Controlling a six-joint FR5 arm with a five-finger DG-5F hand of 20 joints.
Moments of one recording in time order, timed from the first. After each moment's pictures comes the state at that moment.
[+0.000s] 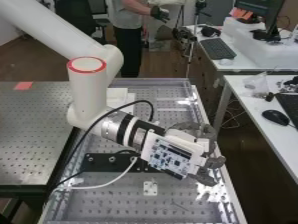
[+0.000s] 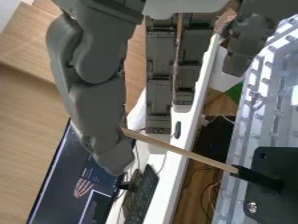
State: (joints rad) arm 1.40 -2.28 -1.43 -2.70 -1.38 0.39
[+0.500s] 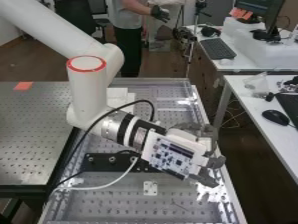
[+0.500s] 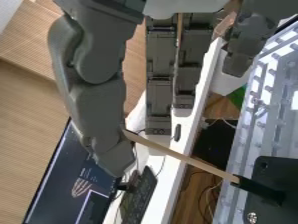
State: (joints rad) arm 1.39 -2.28 -1.42 -2.71 -1.39 0.36
